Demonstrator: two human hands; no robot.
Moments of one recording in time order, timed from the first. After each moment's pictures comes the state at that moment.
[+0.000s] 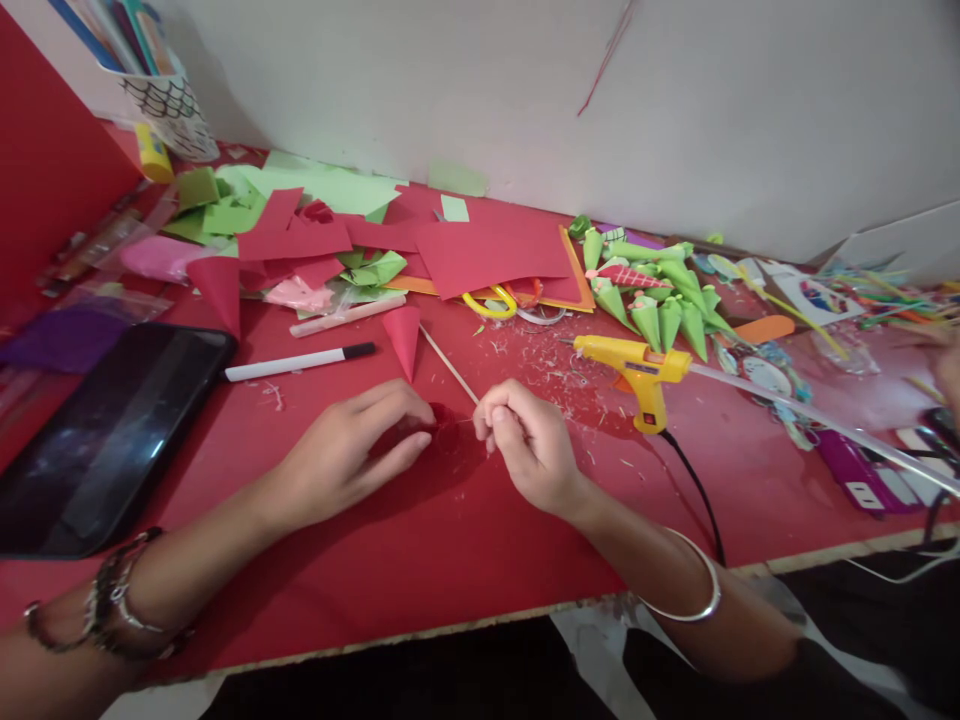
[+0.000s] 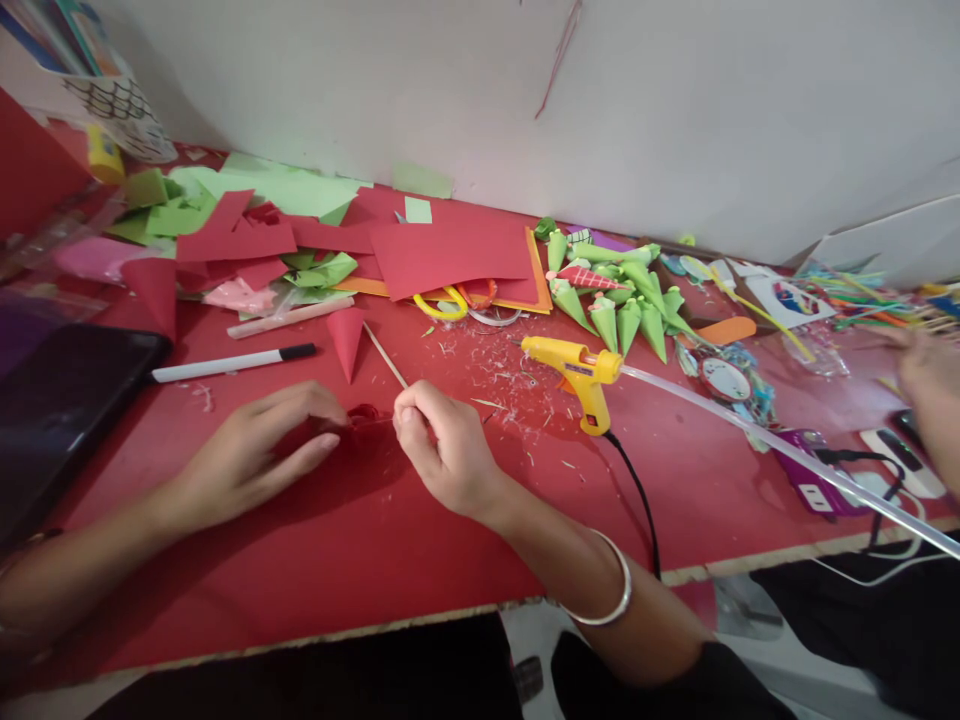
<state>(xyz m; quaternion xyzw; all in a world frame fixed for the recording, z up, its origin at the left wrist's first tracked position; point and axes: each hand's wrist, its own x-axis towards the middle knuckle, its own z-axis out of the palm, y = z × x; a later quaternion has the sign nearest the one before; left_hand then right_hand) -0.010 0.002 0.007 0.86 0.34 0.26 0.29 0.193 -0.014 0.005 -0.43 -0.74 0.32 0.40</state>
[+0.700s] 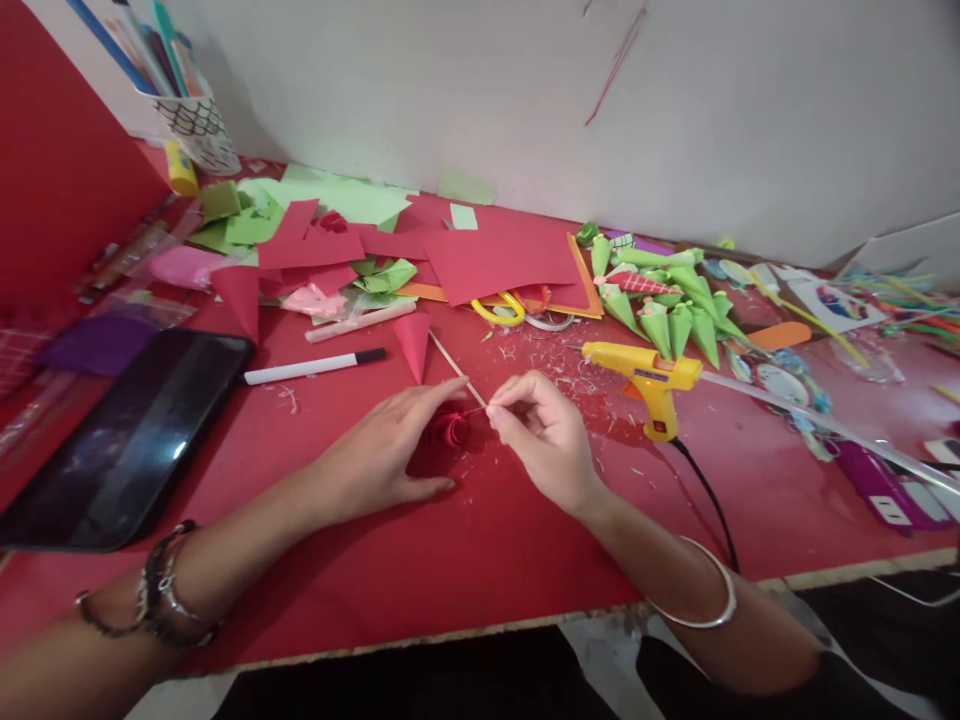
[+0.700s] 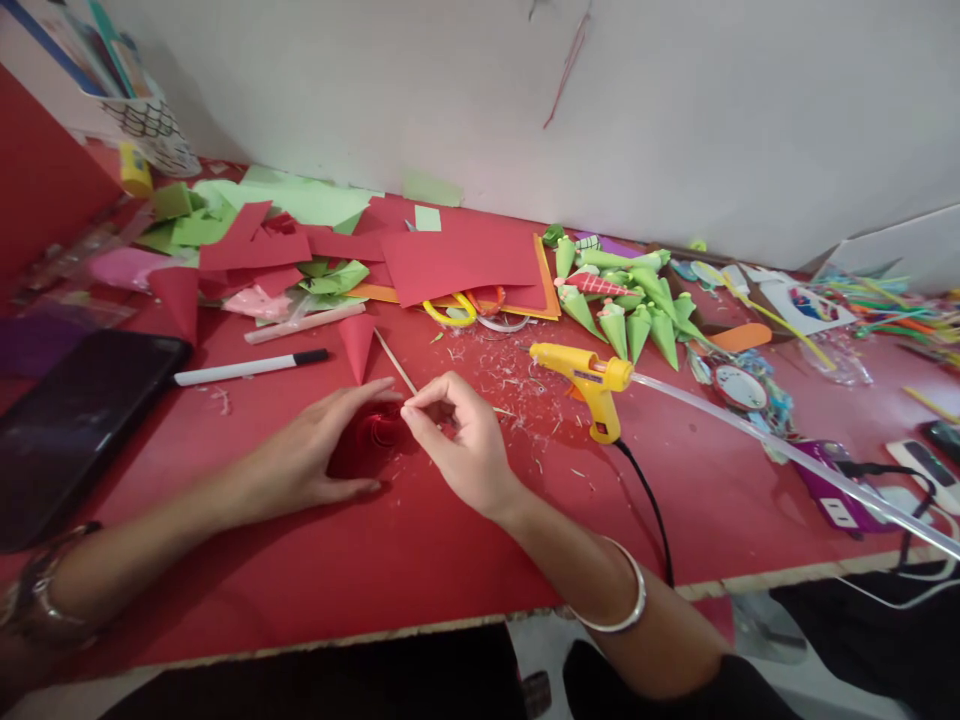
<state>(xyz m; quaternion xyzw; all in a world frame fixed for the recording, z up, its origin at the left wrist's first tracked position) 0.004 0.004 -0.004 0.86 0.36 0.19 0.30 0.189 -0.011 -0.001 -0.43 -0.62 0.43 0.50</state>
